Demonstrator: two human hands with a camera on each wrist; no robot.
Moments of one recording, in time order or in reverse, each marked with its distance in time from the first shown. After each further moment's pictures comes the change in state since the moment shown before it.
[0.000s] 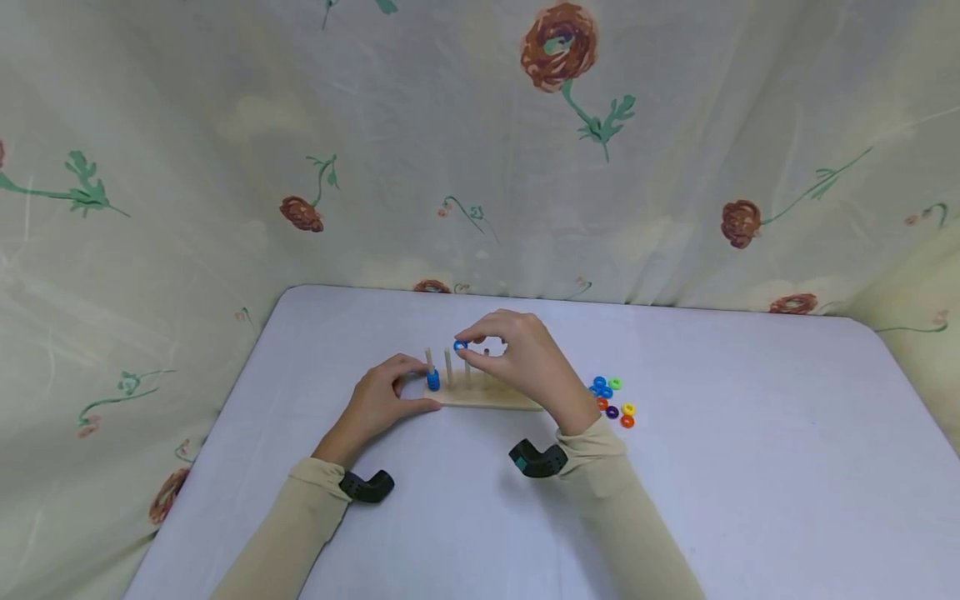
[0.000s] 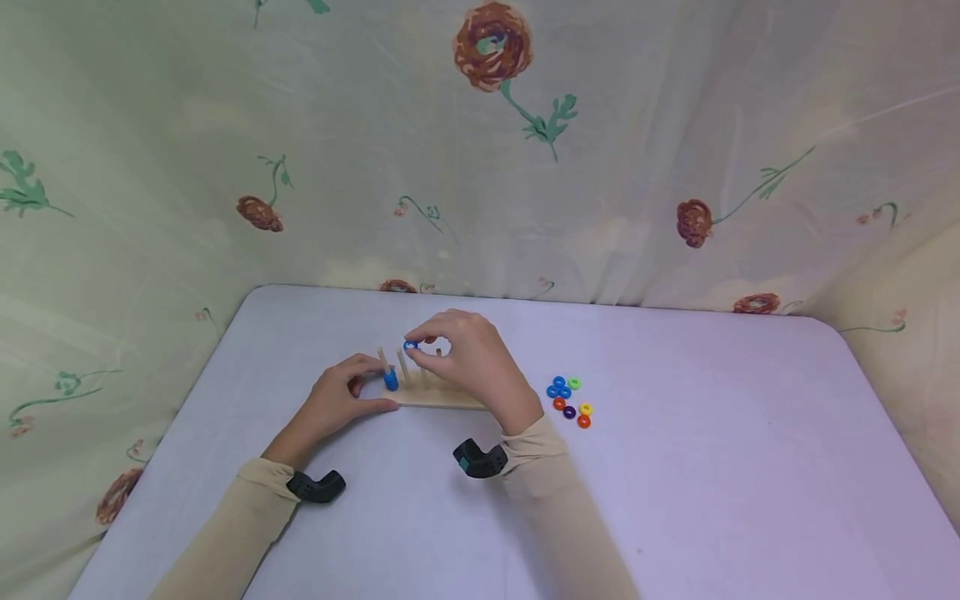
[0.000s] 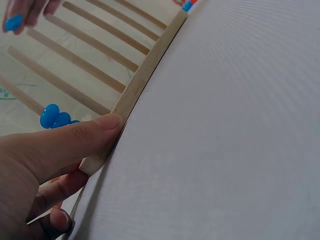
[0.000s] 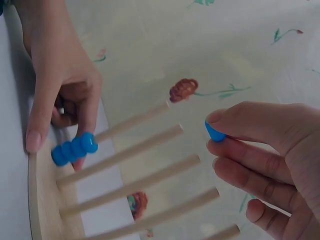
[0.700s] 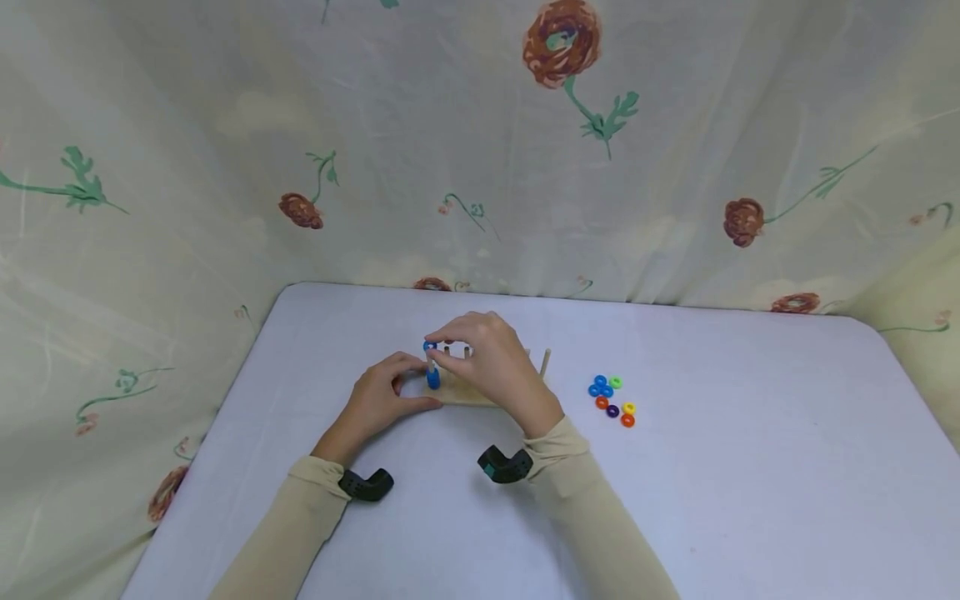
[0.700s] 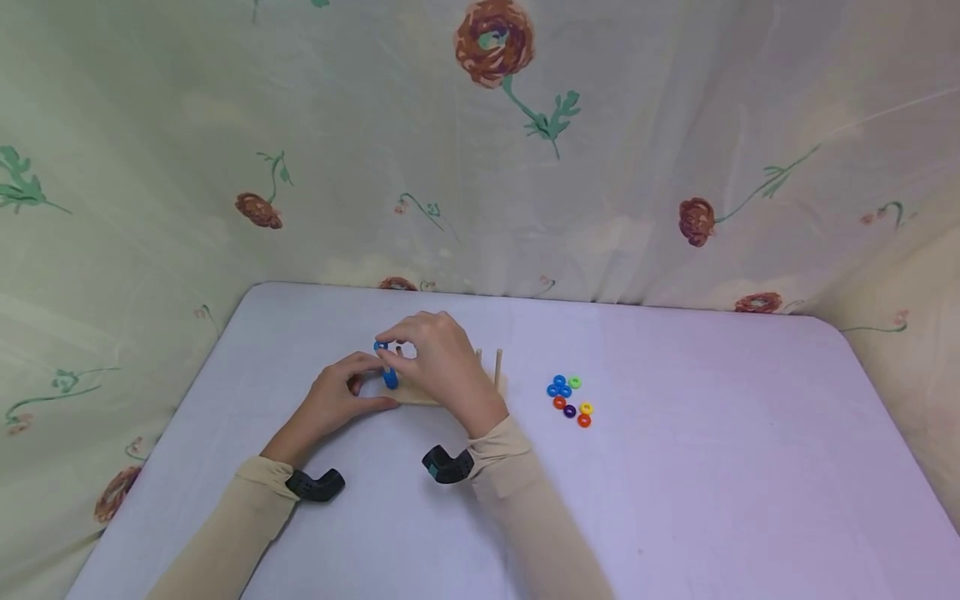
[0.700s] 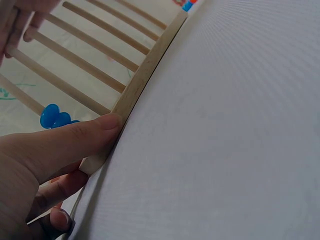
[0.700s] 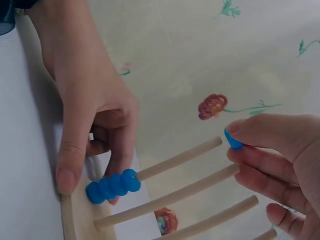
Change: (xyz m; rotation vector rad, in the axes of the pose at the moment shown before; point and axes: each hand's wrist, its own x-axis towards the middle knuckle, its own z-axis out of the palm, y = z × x) left_hand 0.001 0.000 0.000 0.014 -0.009 -0.016; right_hand 0.015 -0.014 0.035 -0.096 0.064 -0.081
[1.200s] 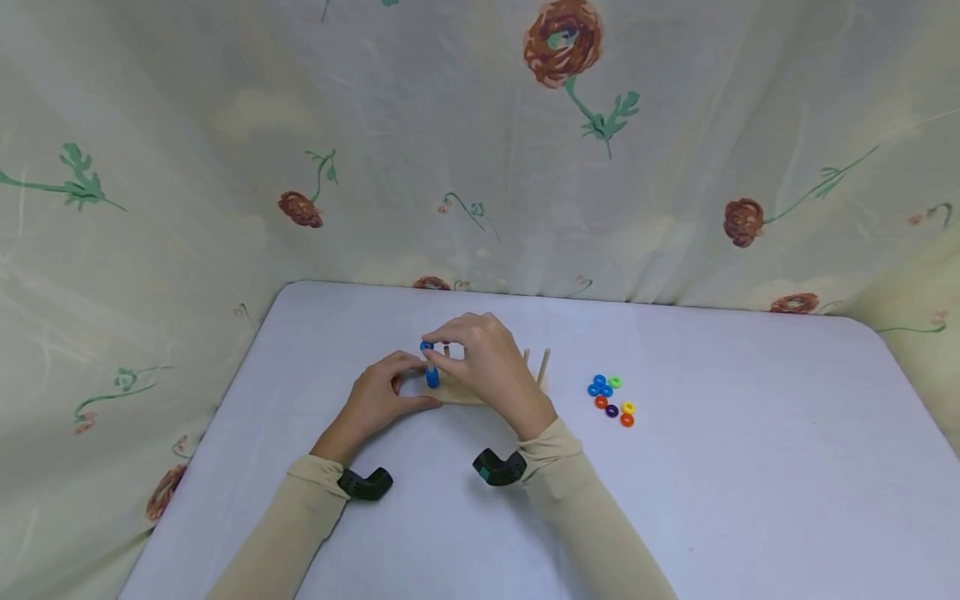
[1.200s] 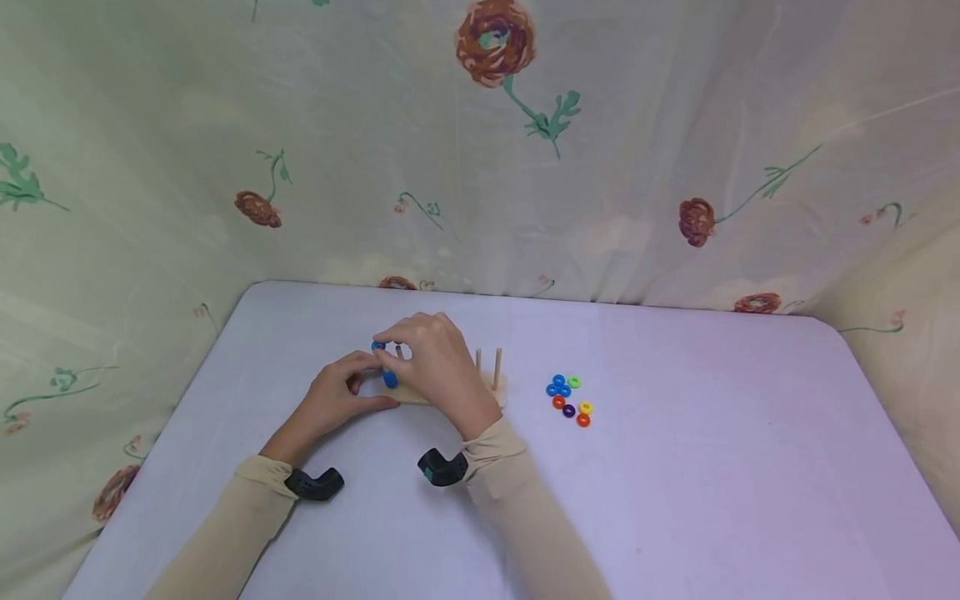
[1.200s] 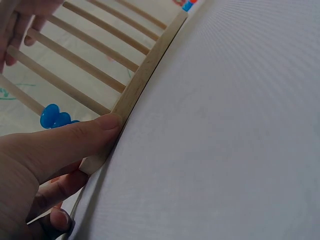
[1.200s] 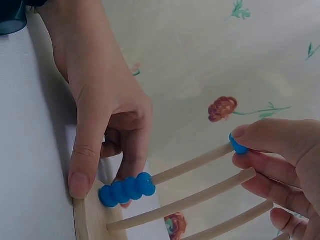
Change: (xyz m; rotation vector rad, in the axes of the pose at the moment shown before) left_hand -0.001 0.001 -0.001 -0.018 0.004 -0.007; right_hand 0.000 0.000 0.009 -0.020 0.028 -0.003
